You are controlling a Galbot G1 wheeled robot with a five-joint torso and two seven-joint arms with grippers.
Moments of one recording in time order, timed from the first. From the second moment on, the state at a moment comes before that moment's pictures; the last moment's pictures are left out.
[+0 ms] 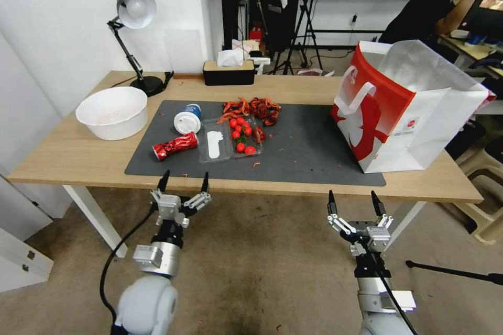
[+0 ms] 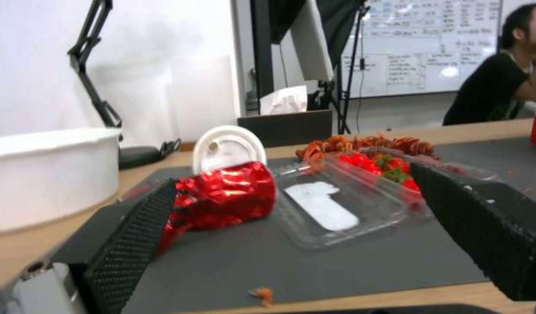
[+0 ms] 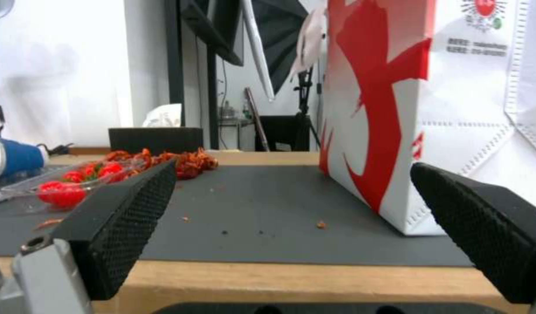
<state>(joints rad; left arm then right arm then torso) 1.51 -1.42 -0.52 -1.98 -0.13 -0.21 0.07 -1.65 1.24 0.38 1.97 0.13 0.52 0.27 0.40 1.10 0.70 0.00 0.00</state>
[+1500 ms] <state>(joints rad) 1.02 -0.88 -0.49 -1.47 -0.33 -0.06 0.59 -1.58 1.27 0.37 1.94 0.12 0.46 0.26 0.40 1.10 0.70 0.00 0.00</state>
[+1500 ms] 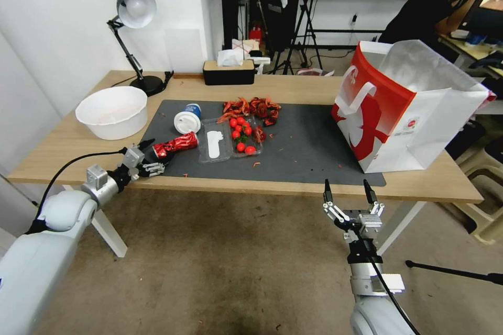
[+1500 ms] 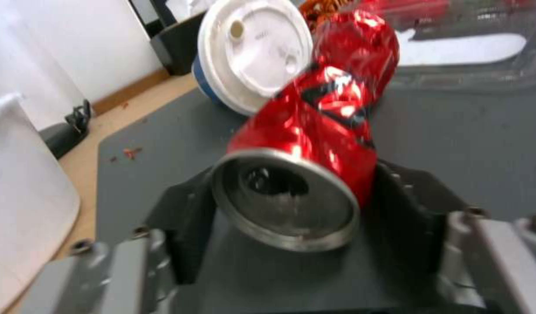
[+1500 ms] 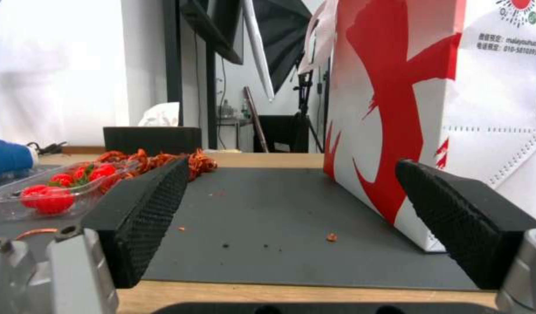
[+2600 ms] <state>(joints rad) 0.72 -0.85 -0.19 -1.62 -0.60 -0.11 0.57 -1.57 1.28 0.37 1.92 0.12 0.46 0.26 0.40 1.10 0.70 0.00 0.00</state>
